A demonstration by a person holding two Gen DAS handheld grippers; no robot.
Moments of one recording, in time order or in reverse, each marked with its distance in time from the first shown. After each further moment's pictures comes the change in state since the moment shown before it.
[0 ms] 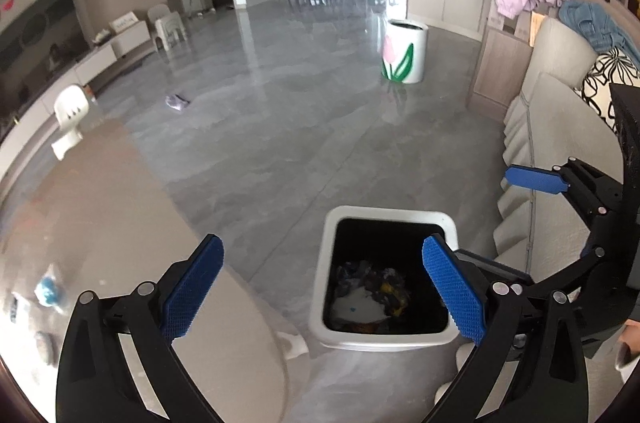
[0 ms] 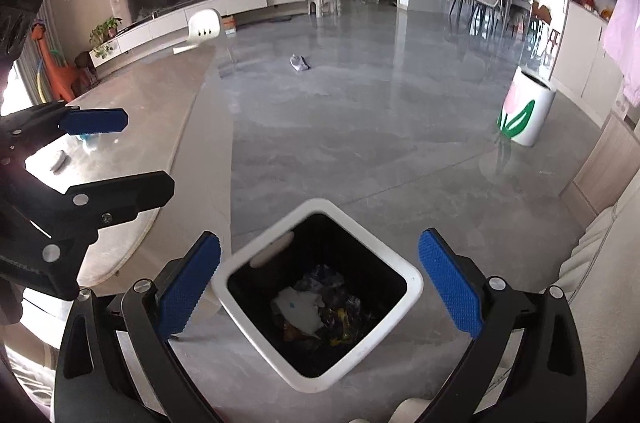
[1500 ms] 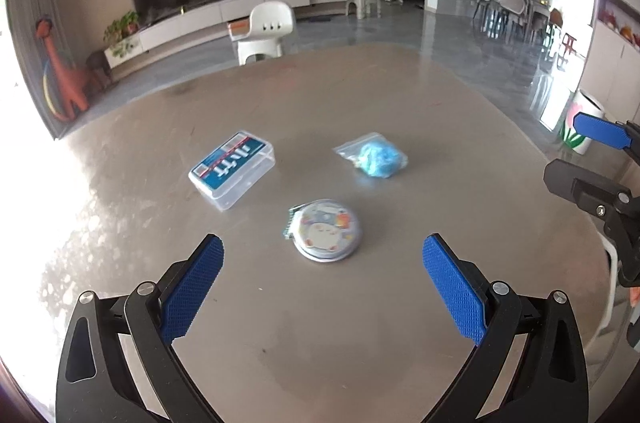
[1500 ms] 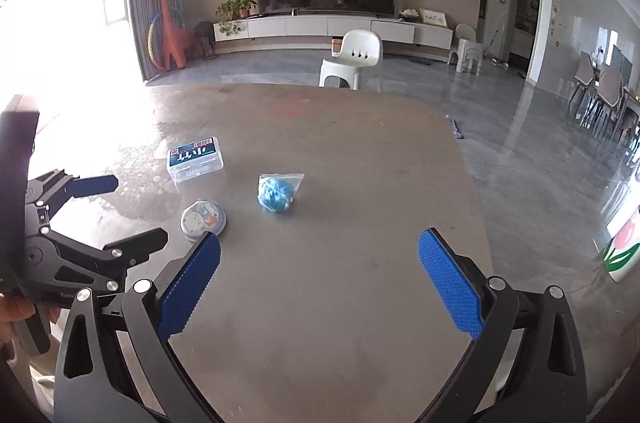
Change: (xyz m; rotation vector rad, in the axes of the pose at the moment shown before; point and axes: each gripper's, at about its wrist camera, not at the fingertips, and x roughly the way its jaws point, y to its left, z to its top) left arm -0.093 0.330 -0.172 -0.471 0.019 0.426; right arm 0.075 0.331 0.109 -0.331 -0.087 0.313
